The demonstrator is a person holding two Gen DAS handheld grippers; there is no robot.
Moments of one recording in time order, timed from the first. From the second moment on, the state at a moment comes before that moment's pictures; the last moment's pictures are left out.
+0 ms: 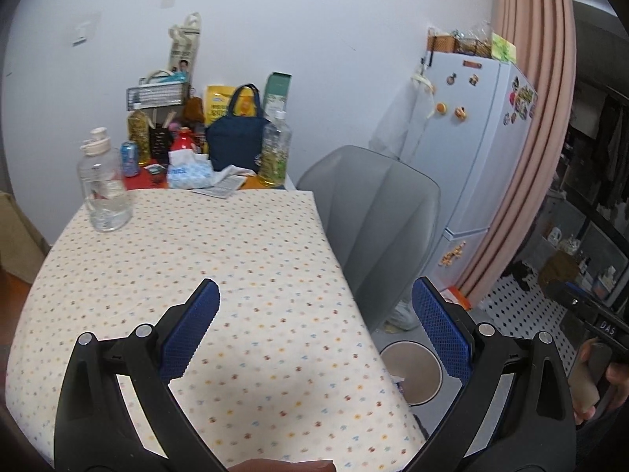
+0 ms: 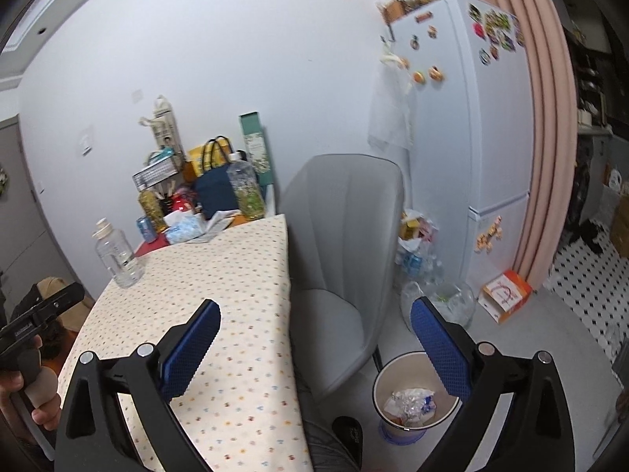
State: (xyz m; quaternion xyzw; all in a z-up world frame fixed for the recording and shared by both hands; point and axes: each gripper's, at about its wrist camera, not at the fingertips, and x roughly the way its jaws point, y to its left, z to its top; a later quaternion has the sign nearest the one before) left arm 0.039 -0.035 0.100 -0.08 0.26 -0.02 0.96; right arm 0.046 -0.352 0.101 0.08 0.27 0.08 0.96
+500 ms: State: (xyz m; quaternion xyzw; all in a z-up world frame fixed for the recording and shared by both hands) left arm -0.026 0.016 0.100 -0.09 0.22 0.04 0.97; right arm 0.014 -0.299 0.105 0.05 0.22 0.10 0.97
